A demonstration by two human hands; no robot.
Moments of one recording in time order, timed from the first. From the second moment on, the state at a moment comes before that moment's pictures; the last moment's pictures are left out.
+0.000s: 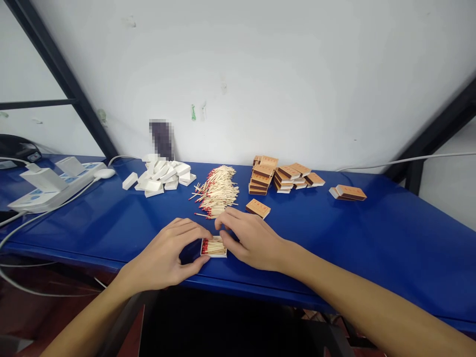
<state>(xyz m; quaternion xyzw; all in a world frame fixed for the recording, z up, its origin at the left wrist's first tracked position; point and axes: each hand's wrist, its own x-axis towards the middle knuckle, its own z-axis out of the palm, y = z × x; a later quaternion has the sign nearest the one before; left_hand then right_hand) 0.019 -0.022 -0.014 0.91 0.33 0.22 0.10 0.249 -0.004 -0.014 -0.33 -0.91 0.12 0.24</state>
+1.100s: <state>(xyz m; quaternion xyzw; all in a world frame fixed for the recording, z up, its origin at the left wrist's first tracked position) 0.017 -0.018 -0.021 0.88 0.42 0.23 0.06 0.248 -0.013 -0.001 -0.38 -0.92 -0.05 0.09</state>
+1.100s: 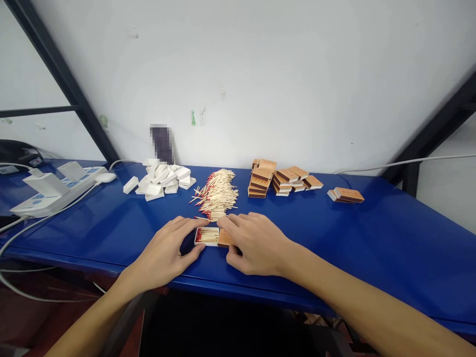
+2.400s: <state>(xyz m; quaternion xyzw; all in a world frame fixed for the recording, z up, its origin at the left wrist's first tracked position) 0.010 -0.023 -0.016 0.90 0.32 0.24 0.20 0.248 -0.009 -0.016 -0.26 -0.94 0.09 0.20</state>
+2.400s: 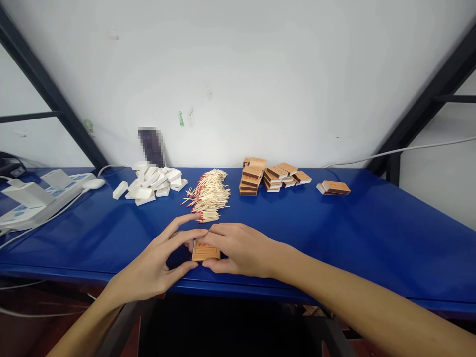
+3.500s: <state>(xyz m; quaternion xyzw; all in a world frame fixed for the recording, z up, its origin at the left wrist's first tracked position) -0.068 0.119 -0.006 0.87 0.45 0.17 -0.06 0.430 0.017 -0.018 -0.61 -0.76 -0.21 0.12</state>
